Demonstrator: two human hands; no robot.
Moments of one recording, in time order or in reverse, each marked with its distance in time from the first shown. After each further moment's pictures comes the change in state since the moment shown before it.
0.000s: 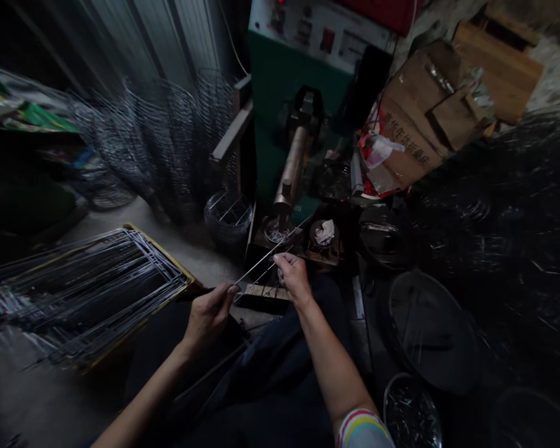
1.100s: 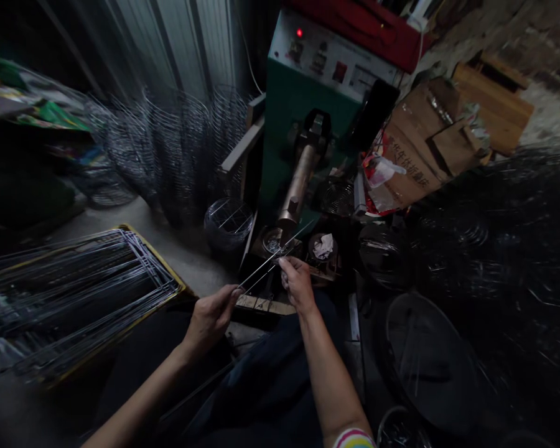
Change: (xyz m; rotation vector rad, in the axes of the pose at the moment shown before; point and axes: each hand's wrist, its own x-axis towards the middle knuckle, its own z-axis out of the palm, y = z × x) left_hand 0.024 0.003 0.012 0.014 0.113 0.184; right_hand 0.023 -0.015 -0.007 0.056 -0.028 -0.094
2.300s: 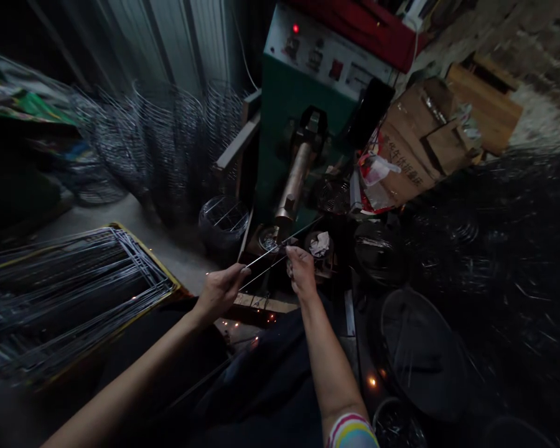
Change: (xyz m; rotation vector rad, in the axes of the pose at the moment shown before) left_hand 0.042 -0.011 0.011 -0.108 -0.136 -0.081; right_hand 0.021 -0.008 -0.012 0.016 0.076 -0.066
